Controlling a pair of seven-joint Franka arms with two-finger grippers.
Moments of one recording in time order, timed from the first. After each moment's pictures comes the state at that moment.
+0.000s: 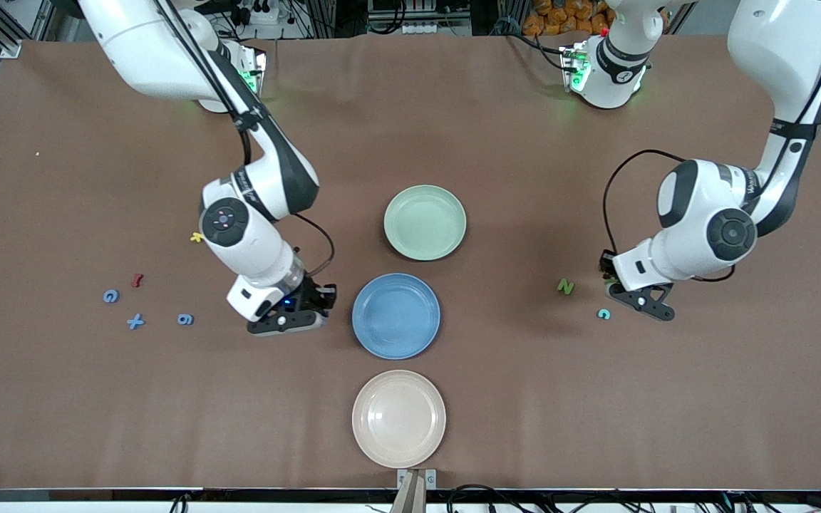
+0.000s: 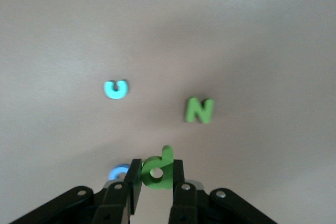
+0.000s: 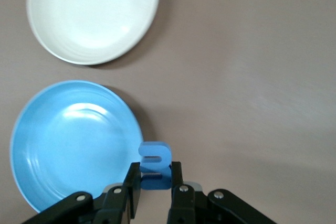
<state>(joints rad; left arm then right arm) 0.15 0.39 -0.35 -1.94 0.07 2.20 0.19 0.39 0.59 0.09 -1.61 0.04 2.43 0.31</state>
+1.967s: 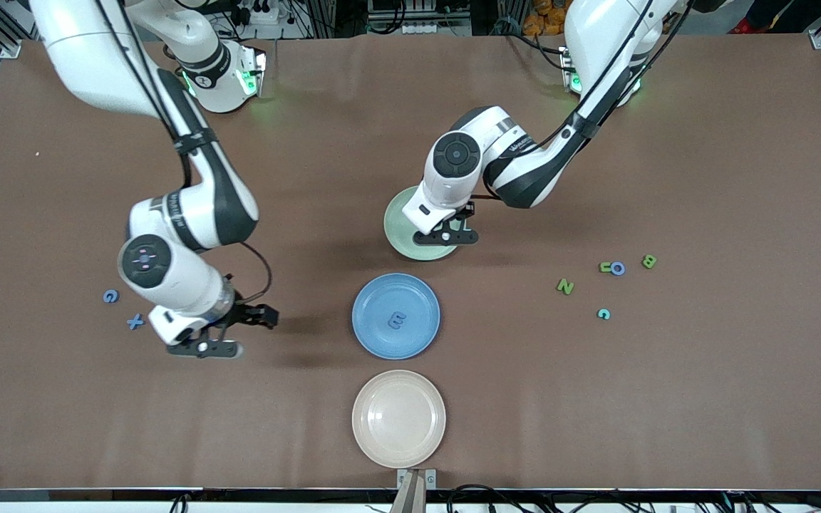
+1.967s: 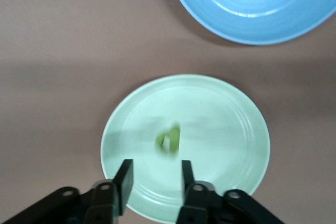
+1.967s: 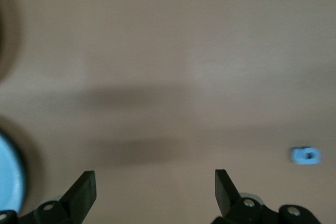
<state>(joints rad) -0.38 0.57 -0.48 -1.74 0.16 2.19 -0.90 0.21 0.57 0.04 -1.57 -0.01 2.21 0.33</state>
